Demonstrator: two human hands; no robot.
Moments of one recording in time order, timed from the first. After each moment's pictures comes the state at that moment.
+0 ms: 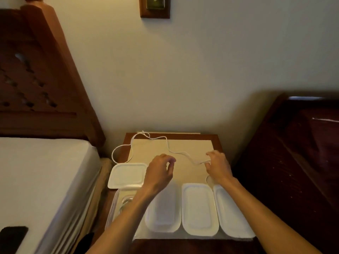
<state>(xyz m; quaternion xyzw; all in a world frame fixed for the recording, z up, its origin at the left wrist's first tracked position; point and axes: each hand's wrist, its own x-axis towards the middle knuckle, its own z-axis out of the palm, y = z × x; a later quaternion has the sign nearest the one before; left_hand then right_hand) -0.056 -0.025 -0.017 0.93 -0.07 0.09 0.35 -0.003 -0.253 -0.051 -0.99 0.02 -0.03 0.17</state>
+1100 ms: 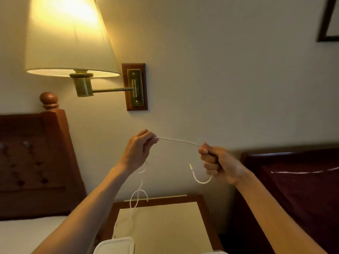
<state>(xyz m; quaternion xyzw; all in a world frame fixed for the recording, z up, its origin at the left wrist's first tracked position) 0.026 -0.019 0.248 0.81 -0.33 0.39 0.29 -0.040 -0.291 0.248 -0.54 -0.15 0.17 0.81</state>
